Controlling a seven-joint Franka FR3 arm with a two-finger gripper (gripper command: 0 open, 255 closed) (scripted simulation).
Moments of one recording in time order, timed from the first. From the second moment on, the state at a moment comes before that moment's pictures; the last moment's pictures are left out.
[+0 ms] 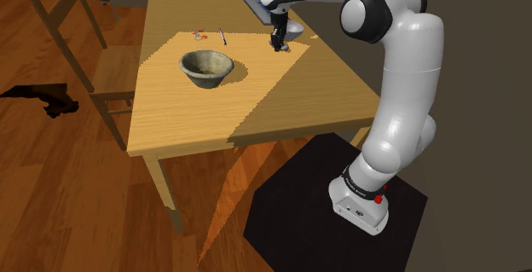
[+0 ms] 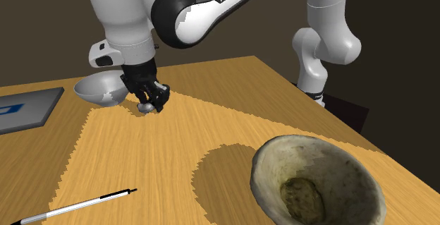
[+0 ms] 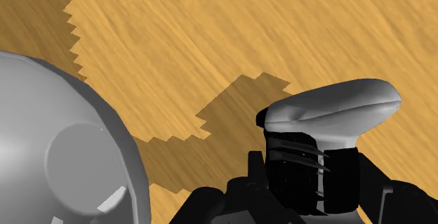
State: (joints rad) arm -0.18 0.48 -0.18 -1.47 -0.12 1.89 -0.62
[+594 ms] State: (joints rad) arm -0.18 0.46 -0.18 -1.39 -0.12 1.79 -0.64
